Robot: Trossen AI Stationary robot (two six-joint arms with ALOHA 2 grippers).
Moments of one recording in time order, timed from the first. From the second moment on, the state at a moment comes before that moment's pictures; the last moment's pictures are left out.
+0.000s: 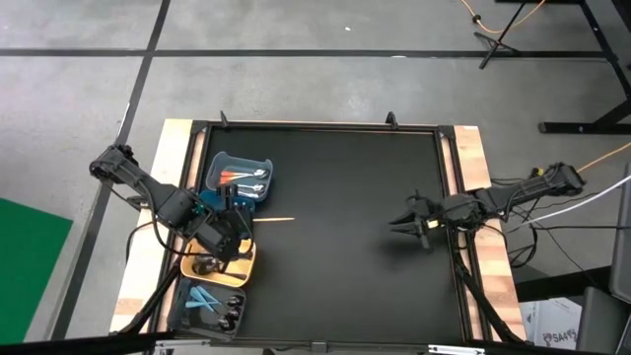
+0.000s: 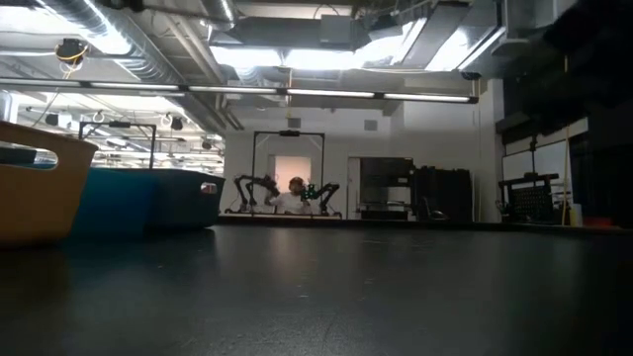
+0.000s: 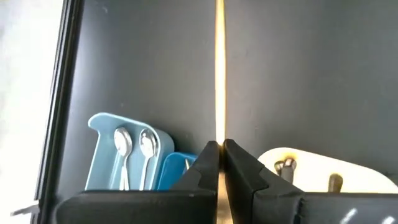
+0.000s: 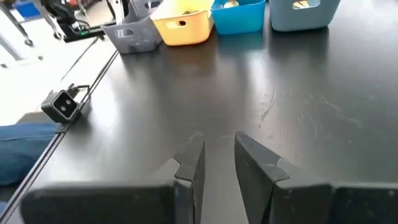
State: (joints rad) left arm -0.54 1.36 1.42 -1.36 -0.51 -0.52; right arm 0.31 0.49 0.27 -0.15 0.12 0.29
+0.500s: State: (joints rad) left arm -0.54 1.05 0.92 -1.33 -0.48 -0.78; right arm 0.31 0.21 0.17 -0.15 0.14 0.26
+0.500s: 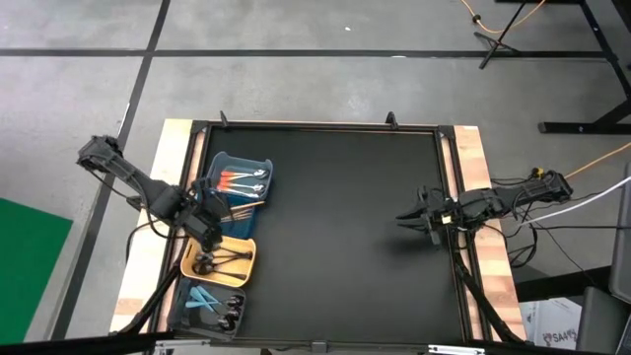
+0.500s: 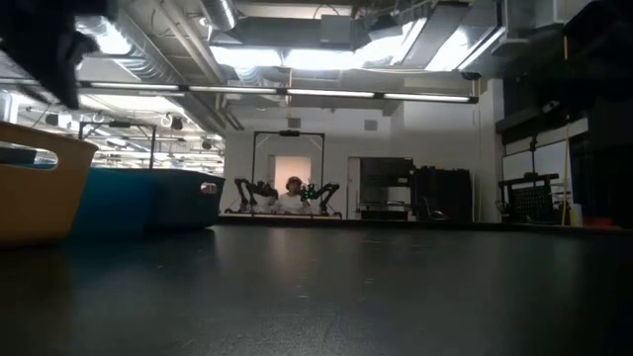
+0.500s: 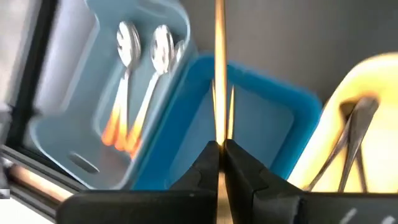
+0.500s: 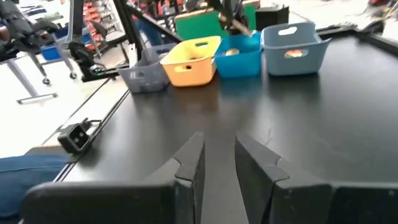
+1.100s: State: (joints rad) left arm -0.52 0.75 0.72 -1.34 -0.44 -0.81; right arm 0.31 0.16 0.17 -0.17 0.22 0.20
